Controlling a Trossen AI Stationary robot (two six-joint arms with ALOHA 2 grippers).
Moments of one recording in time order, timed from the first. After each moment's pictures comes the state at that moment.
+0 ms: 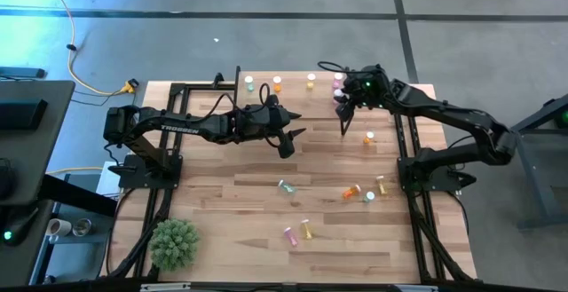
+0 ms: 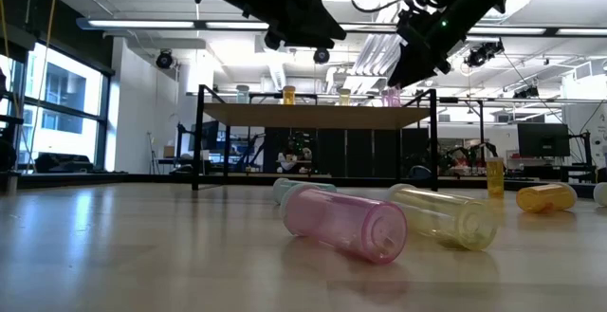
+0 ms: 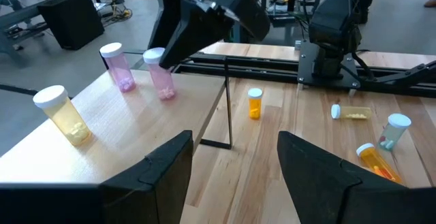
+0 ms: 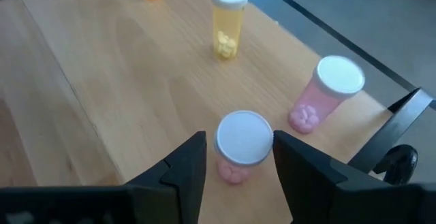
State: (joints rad) left arm 0.23 1.59 1.09 0.18 -0.23 0.04; right arm -0.60 1.19 0.93 -0.38 0.05 0.00
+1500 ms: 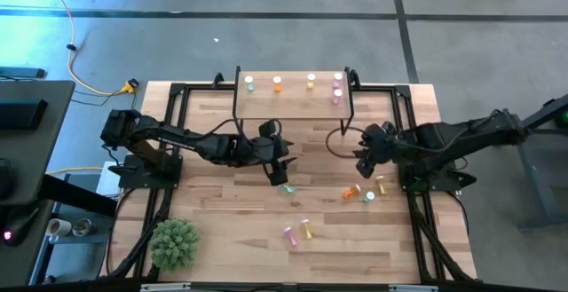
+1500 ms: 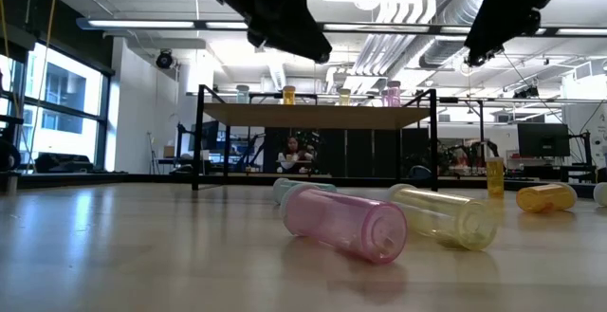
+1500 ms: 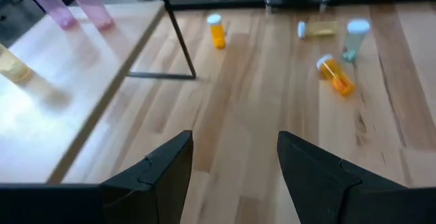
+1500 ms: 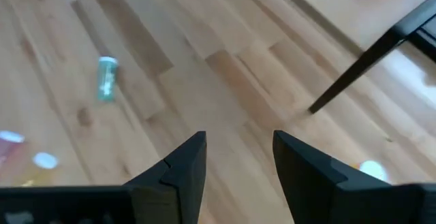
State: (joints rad) left arm 0.01 1.59 1.09 -0.09 -0.41 -0.03; right arm 0.24 0.97 0.93 -0.96 0.47 0.73
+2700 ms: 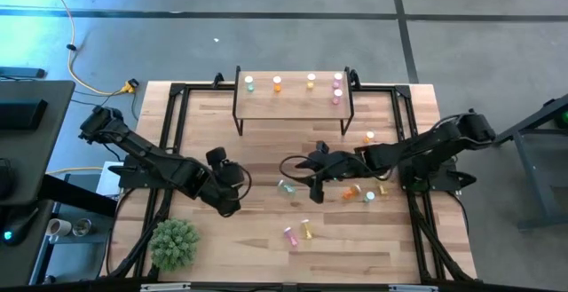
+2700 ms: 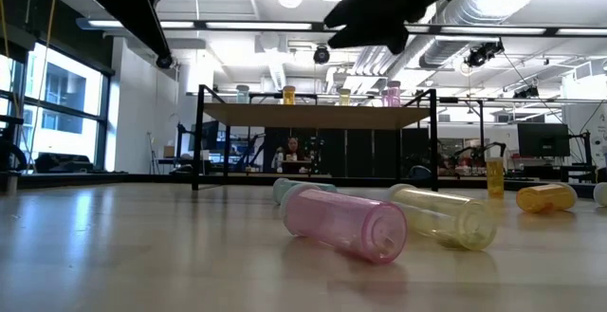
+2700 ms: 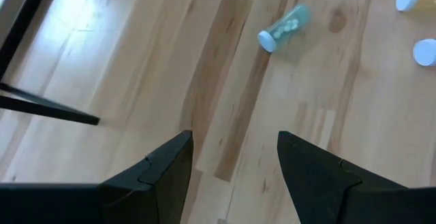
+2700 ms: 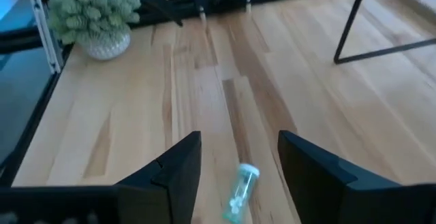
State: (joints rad) left arm -0.37 1.39 1.09 -0.96 -0.56 -0.68; right arm 0.21 1.47 0.93 0.02 0.23 0.28
